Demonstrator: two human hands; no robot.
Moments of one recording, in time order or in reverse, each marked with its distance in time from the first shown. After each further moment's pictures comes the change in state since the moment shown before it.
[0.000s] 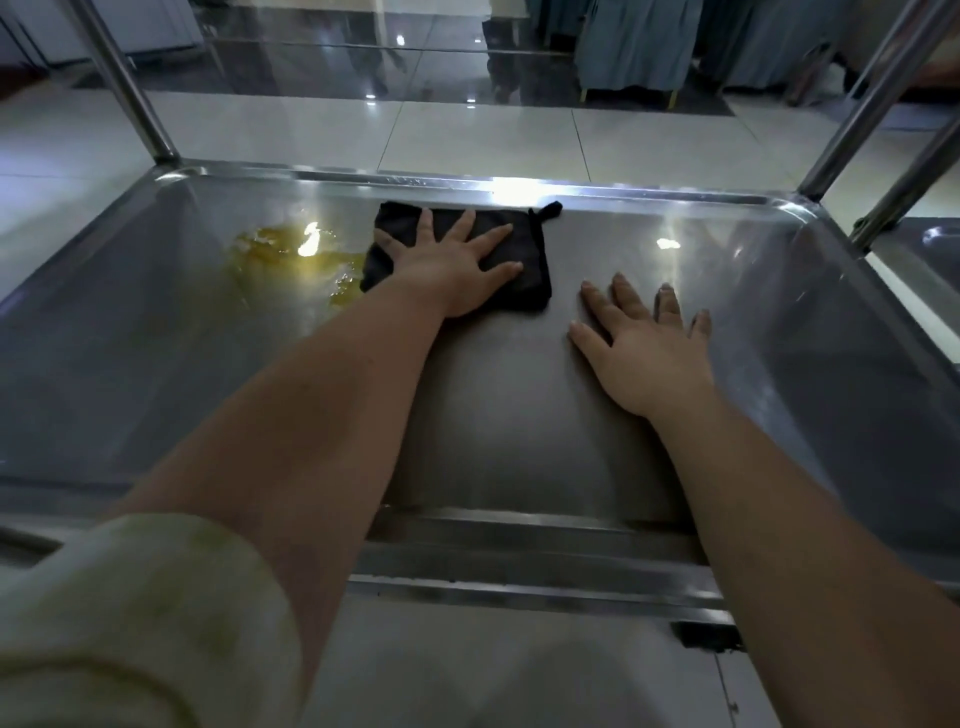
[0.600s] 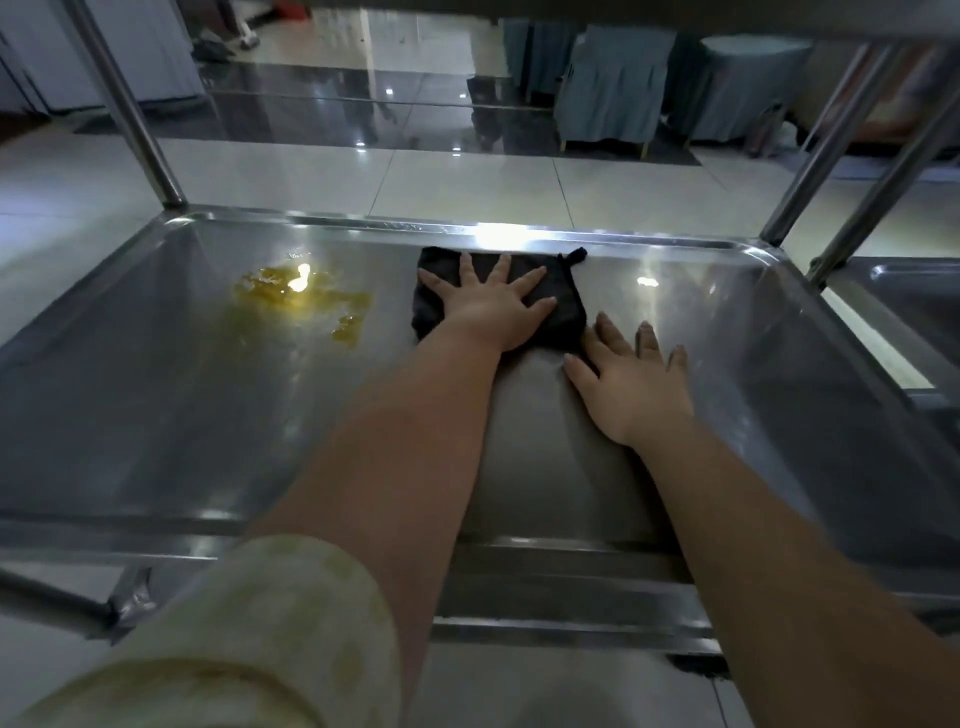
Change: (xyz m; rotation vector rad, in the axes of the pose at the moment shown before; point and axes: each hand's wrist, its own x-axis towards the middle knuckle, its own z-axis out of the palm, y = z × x) left_hand 0.000 0.051 0.003 0.015 0.017 0.015; right_hand -0.012 -0.005 -0.003 -0.016 0.007 0.015
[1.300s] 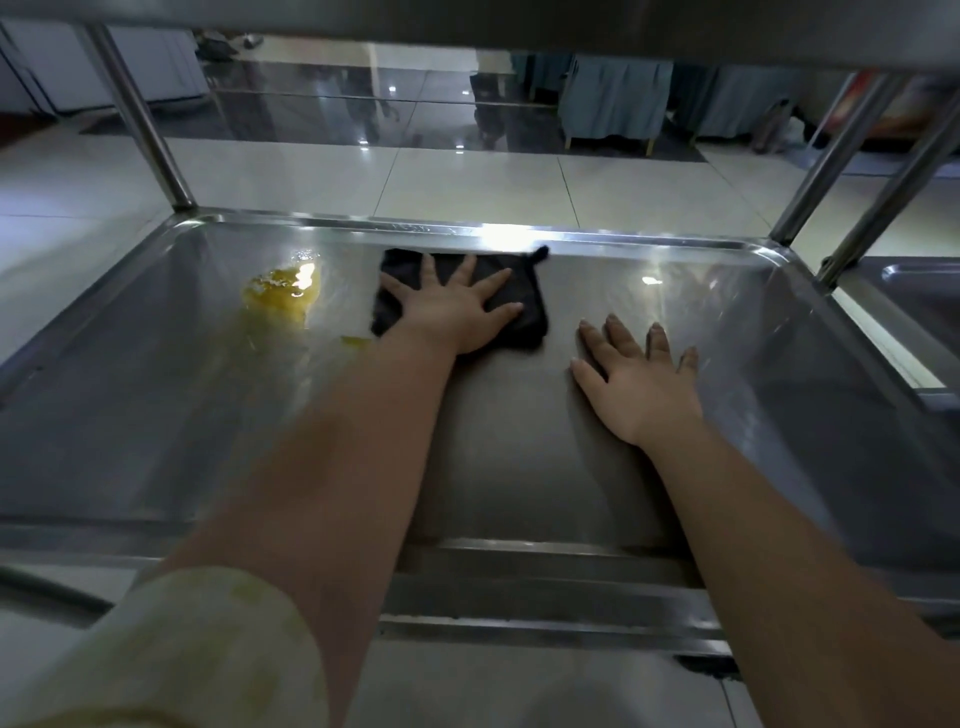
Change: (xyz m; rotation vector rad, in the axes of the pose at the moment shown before) left_hand -0.010 -0.054 -0.004 0.001 0.000 -0.025; right_hand 0.000 -0.005 -0.001 -0.004 -0.035 0.024
